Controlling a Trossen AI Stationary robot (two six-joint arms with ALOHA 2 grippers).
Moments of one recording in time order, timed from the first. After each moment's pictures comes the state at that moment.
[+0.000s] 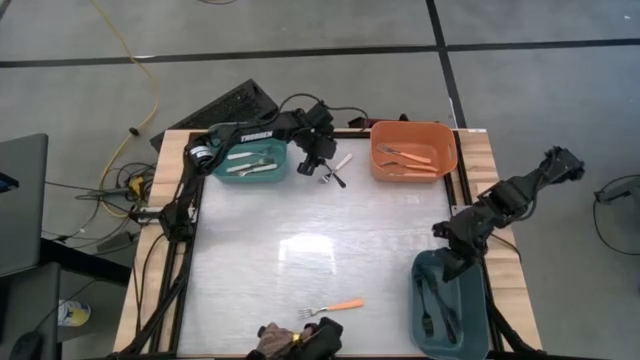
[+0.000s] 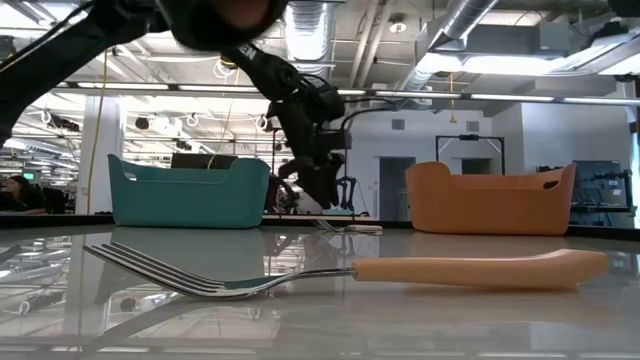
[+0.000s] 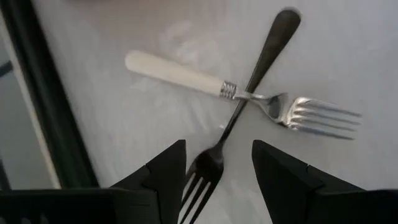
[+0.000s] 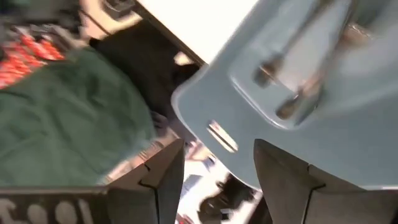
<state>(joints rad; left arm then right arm) 0.58 2.19 1.77 -0.60 0.20 0.99 0.53 0.79 0.86 -0.88 -0.45 1.69</state>
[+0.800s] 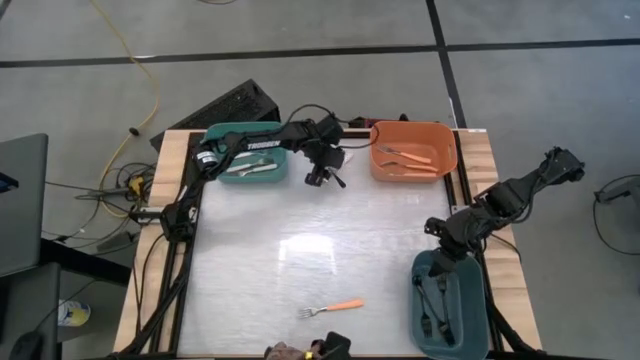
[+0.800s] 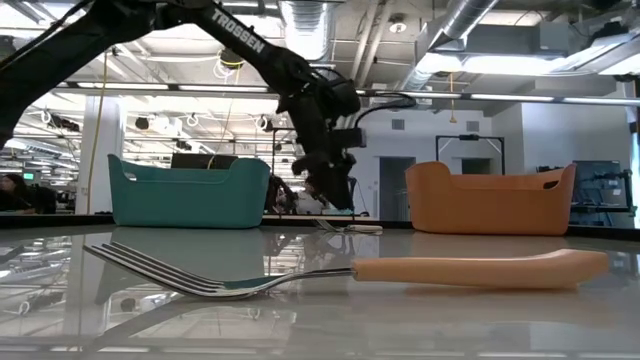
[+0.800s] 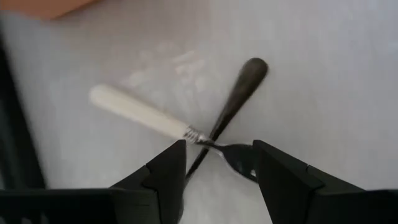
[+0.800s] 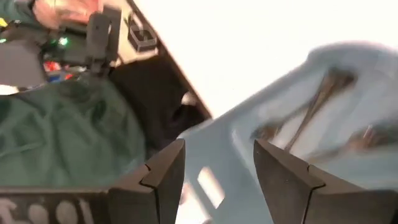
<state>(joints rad) 0.49 2.22 1.80 -0.62 0.18 0.84 0.51 0.82 0.86 -0.83 -0.26 1.44</state>
